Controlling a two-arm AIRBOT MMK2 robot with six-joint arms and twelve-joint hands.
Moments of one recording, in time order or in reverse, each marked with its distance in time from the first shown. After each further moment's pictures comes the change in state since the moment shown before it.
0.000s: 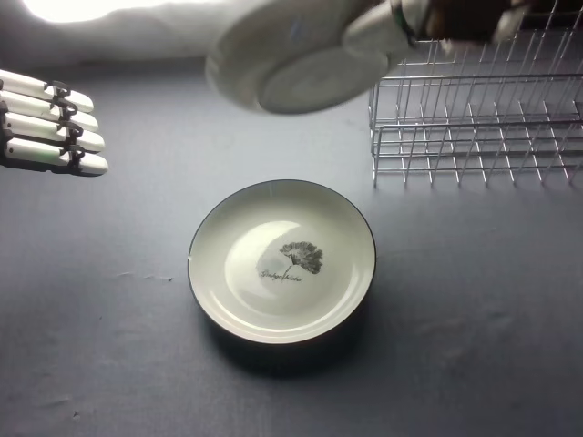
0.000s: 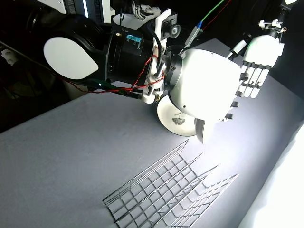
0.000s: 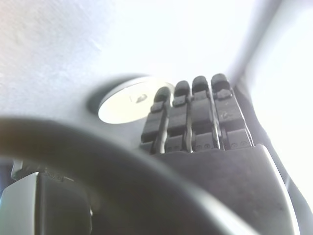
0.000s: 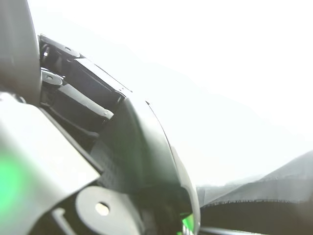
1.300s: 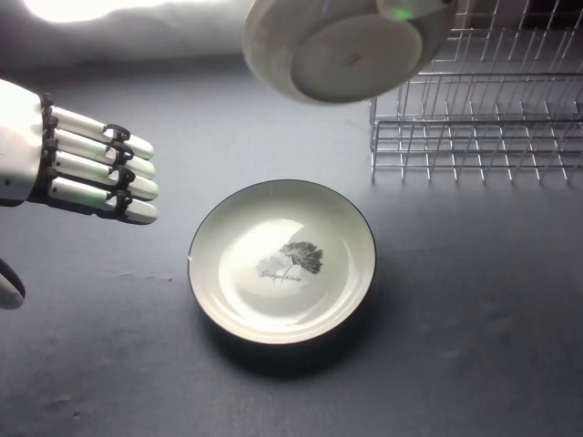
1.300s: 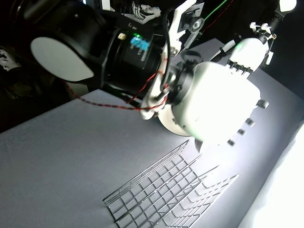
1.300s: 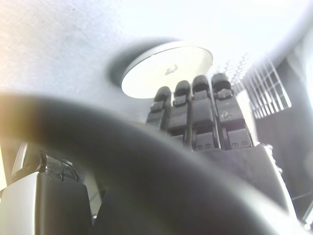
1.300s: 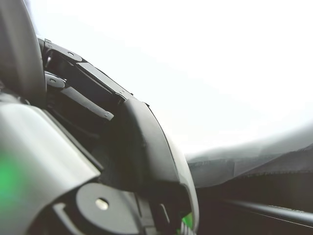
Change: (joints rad) left arm 0.008 -0.066 0.007 -0.004 -0.173 -0.010; right arm 0.058 0.005 0.085 0.178 -0.153 0.017
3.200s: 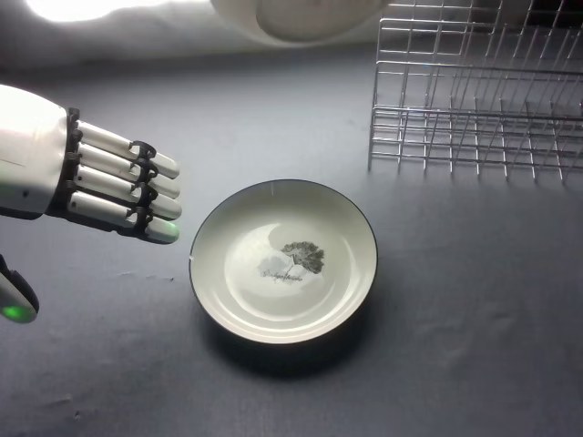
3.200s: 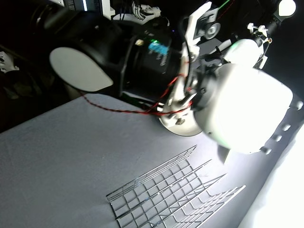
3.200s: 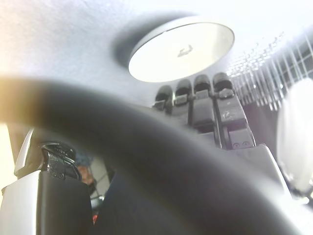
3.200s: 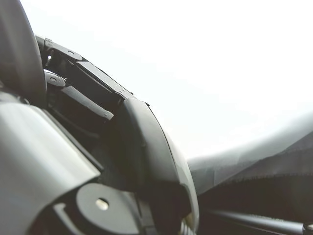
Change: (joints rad) left arm 0.002 -0.051 0.028 -0.003 -0.090 -0.025; right arm 0.019 -0.081 0.106 -0.050 0.094 -0.017
